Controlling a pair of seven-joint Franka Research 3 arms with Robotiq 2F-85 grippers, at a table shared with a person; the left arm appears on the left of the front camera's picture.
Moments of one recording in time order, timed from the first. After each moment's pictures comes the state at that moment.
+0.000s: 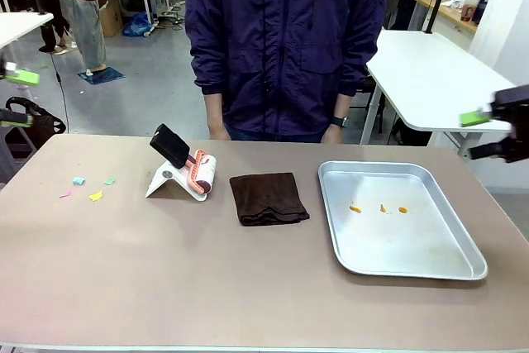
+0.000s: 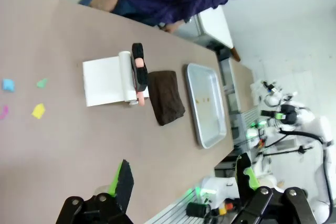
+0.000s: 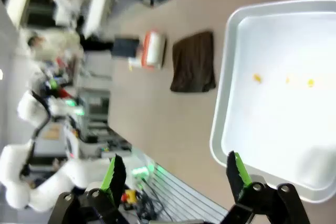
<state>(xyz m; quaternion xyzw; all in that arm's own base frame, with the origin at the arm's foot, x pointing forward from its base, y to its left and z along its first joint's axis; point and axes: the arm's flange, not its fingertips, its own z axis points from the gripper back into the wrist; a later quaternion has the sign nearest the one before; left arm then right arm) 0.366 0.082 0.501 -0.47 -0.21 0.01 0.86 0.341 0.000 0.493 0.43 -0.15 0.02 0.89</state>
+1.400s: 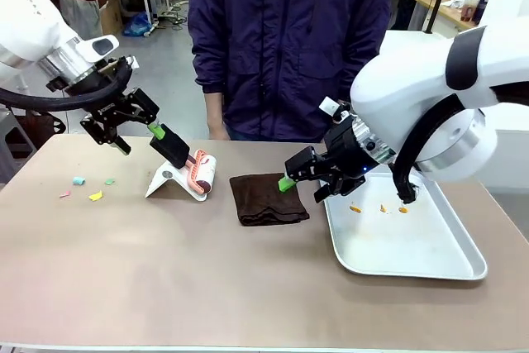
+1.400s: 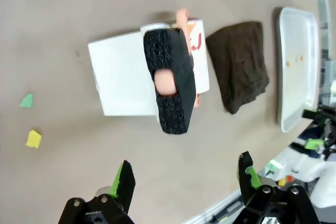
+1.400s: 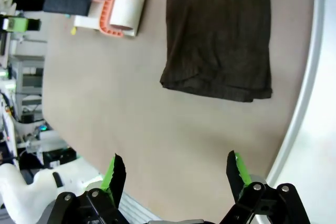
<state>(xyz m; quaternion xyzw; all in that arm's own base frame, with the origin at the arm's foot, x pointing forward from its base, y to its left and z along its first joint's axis) 0.502 -0.075 0.438 -0.28 -0.03 -0.05 0.96 0.371 0.249 0.393 0.30 -0.10 0.08 0.95</state>
